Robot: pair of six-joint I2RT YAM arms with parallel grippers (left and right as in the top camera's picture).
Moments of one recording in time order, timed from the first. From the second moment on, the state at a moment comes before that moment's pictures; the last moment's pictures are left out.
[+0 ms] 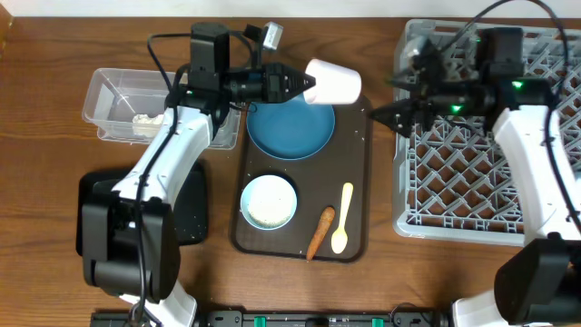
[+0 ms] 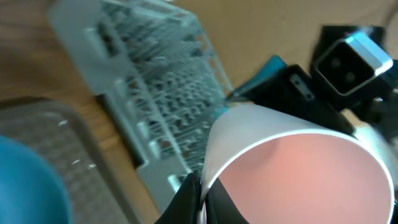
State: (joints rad) left arm -0.19 1.80 1.34 -0.02 1.17 -0.54; right arm 0.03 1.68 1.48 -0.78 -1.05 -0.63
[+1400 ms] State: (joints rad) left arm -0.19 1.80 1.34 0.08 1.29 -0.70; right arm 0.15 1.68 1.48 -0.55 -1.05 -0.50
